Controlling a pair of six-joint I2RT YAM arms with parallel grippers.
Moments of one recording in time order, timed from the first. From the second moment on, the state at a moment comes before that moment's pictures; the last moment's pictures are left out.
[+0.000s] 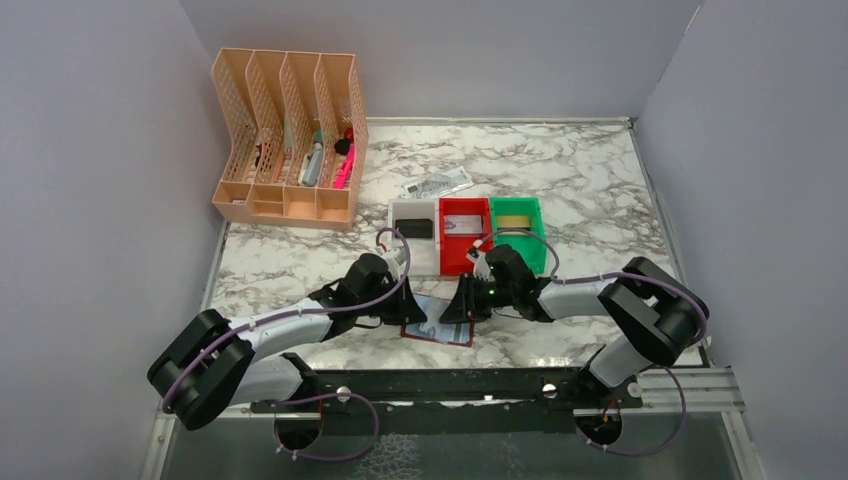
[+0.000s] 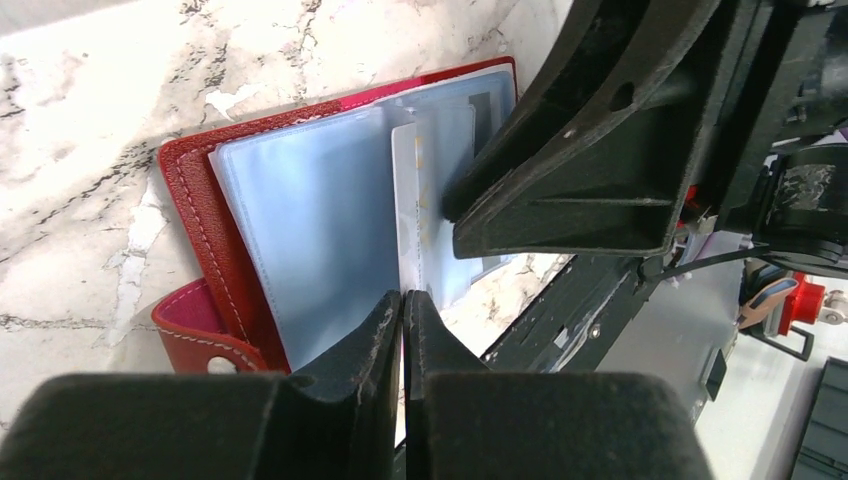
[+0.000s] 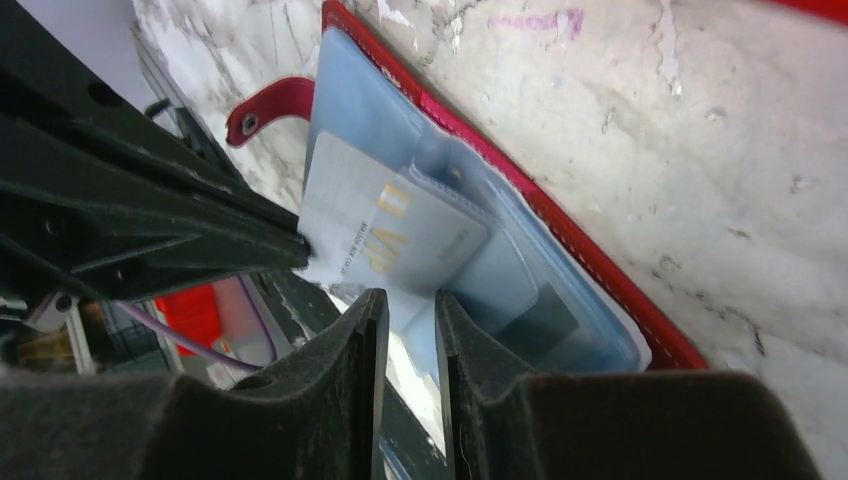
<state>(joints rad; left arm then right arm) -0.74 1.20 0.37 0.14 0.37 -0.75 0.75 1.53 0.47 0.34 -0.50 0.82</state>
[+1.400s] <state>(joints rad) -0.74 1.01 0.39 -0.02 0.24 -0.74 0.75 1.39 0.41 0.32 -0.43 0.89</state>
